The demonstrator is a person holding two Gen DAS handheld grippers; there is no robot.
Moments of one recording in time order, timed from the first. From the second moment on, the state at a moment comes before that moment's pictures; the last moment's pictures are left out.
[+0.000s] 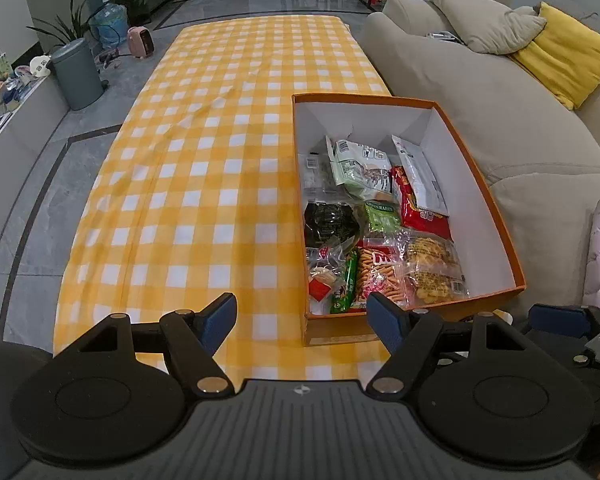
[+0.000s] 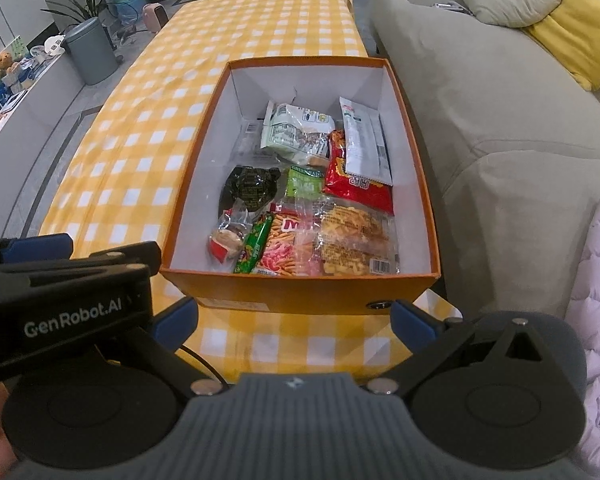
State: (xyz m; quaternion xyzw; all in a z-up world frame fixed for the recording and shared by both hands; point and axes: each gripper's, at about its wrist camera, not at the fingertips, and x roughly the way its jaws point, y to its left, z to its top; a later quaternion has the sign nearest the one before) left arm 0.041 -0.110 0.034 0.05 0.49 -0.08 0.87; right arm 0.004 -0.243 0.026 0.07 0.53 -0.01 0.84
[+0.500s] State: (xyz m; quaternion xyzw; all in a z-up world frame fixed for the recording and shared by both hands) left arm 0.040 -0.109 0.031 0.04 0.50 -0.08 0.86; right arm 0.002 -0.240 0.029 0.04 0.52 -0.02 0.85
